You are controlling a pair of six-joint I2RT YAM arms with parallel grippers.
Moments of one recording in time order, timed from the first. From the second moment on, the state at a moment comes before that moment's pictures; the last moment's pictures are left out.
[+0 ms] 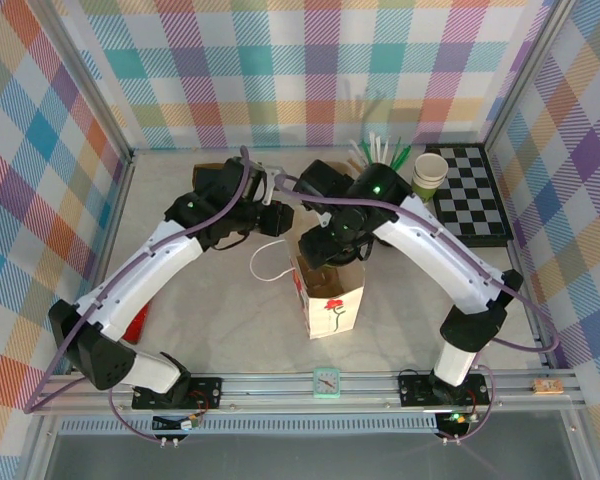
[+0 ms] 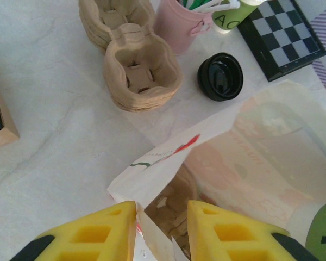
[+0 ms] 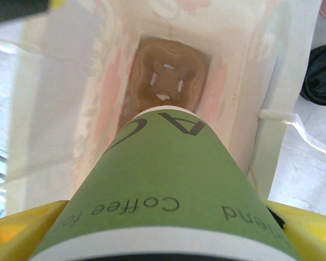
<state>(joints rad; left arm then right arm) -0.64 1.42 1.48 -0.82 0.11 -0.33 0.96 1.74 2.18 -1.69 0.15 0.39</state>
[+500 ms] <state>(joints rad) -0.65 1.39 1.45 -0.82 0.10 -0.34 1.02 1.74 2.17 -1.69 0.08 0.50</state>
